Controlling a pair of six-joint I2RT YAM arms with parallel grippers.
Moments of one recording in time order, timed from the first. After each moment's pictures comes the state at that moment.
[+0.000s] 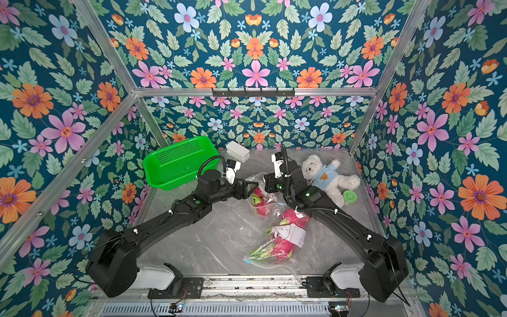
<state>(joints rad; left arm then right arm) -0.66 1.38 0.90 0.17 0.32 -0.49 0.60 1.33 1.12 -0.22 -0.07 0.44</state>
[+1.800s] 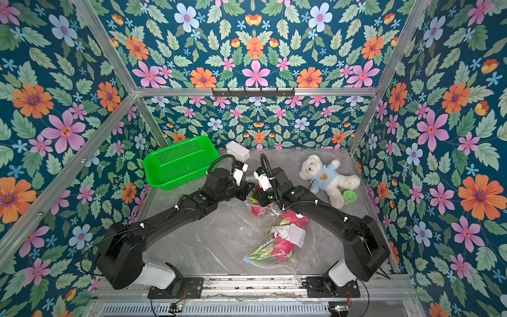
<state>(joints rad) -0.69 1.47 1.00 0.02 0.23 -0.34 0.64 1.51 1.12 -0.33 -0.27 0.18</state>
